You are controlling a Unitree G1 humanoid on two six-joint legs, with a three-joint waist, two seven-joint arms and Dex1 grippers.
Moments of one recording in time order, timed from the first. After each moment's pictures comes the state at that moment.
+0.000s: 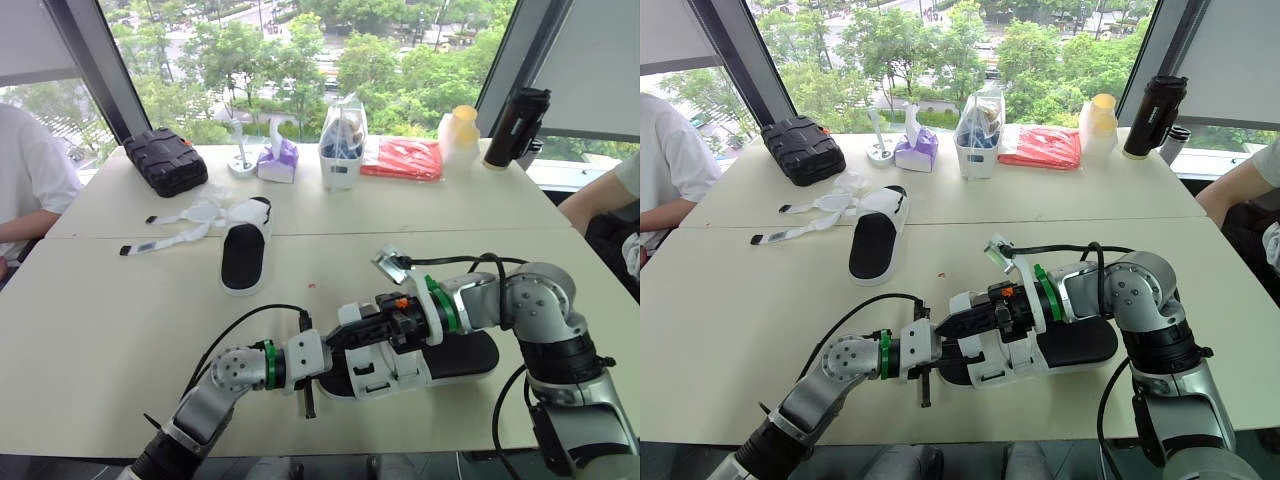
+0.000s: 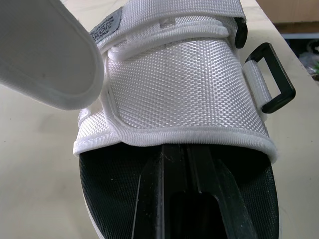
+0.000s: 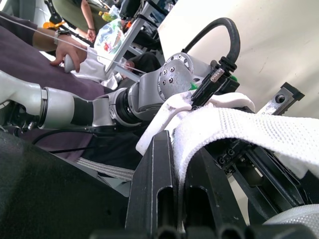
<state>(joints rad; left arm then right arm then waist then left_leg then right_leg) -0.16 0.39 -0.44 -0.12 -0.07 0.00 -0.90 -0.64 -0.57 0.07 -0.22 1.13 1.49 0.82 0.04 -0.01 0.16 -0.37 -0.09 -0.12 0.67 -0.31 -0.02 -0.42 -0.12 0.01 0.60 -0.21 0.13</state>
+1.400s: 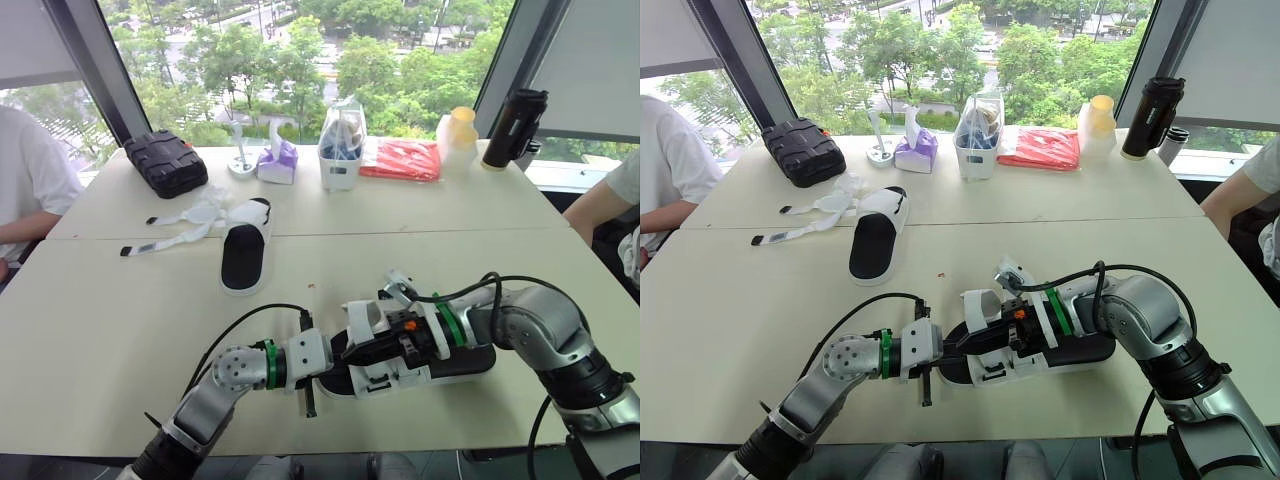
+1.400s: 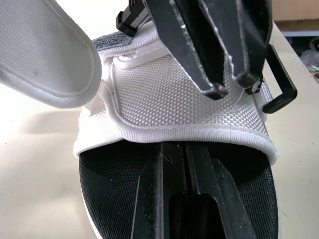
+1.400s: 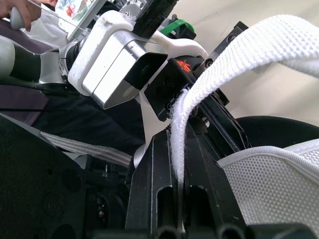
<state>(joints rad) -0.17 0.39 -0.44 -0.12 -0.07 0.01 -0.89 -0.54 -0.74 0.25 -0.28 0.84 1.19 1.04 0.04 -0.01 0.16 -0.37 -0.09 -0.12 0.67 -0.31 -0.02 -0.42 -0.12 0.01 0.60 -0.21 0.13</state>
